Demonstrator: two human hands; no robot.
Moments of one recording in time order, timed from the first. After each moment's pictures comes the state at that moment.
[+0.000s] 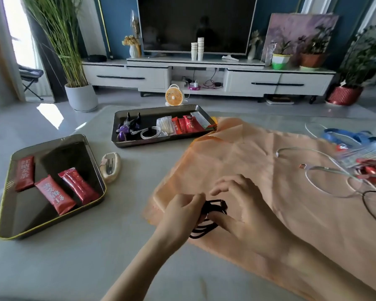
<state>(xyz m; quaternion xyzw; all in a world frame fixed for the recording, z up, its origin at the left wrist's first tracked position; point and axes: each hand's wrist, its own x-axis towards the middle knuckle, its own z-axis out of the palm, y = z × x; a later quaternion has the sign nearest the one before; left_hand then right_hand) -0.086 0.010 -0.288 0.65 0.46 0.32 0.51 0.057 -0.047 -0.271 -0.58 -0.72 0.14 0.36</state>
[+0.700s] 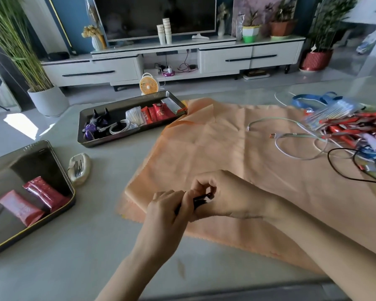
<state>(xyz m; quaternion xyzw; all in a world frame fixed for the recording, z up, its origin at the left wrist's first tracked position) -0.071 -0.020 -0.307 0.81 0.33 0.40 0.26 0.088 -0.049 -0.269 -0.54 -0.68 0.38 0.32</state>
